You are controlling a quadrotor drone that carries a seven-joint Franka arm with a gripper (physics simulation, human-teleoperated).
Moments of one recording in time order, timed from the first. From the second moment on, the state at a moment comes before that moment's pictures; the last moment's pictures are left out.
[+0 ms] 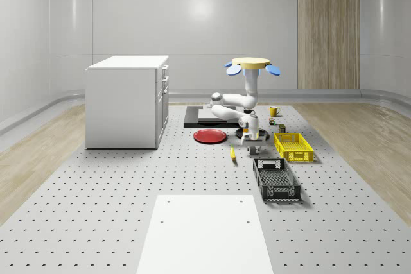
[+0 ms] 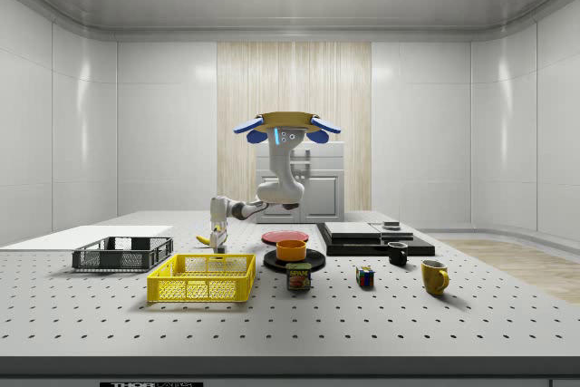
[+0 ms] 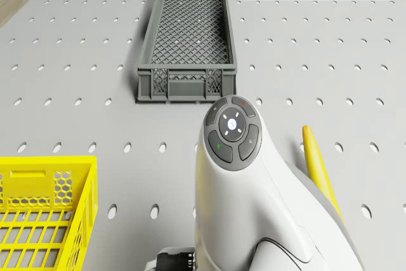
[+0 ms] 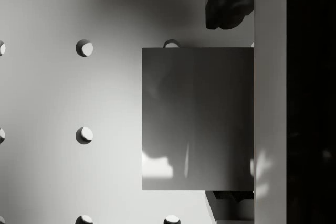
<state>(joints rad) -1.18 -1.54 1.23 -2.75 -1.89 1.67 1.59</state>
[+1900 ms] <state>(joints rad) -1.14 -1.55 1.29 -2.79 -1.84 1.65 1.58</state>
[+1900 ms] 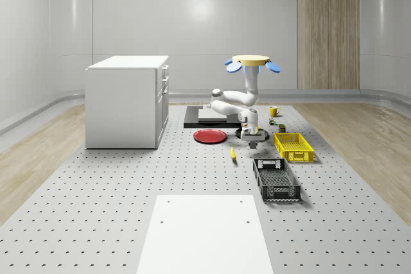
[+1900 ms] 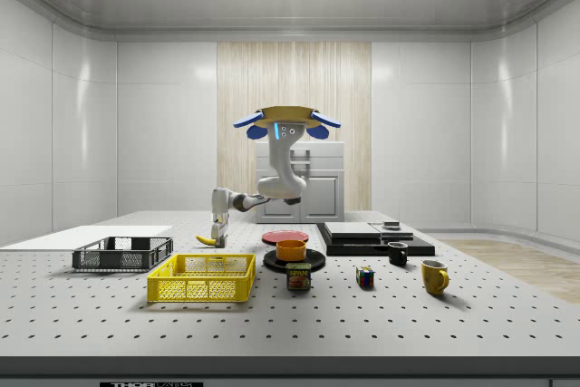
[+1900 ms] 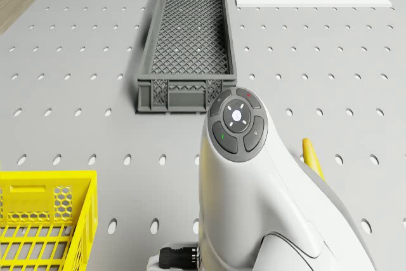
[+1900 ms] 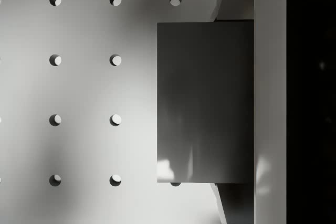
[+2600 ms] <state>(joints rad) -1.13 -1.56 1.32 -2.79 -1.81 1.64 1.58</state>
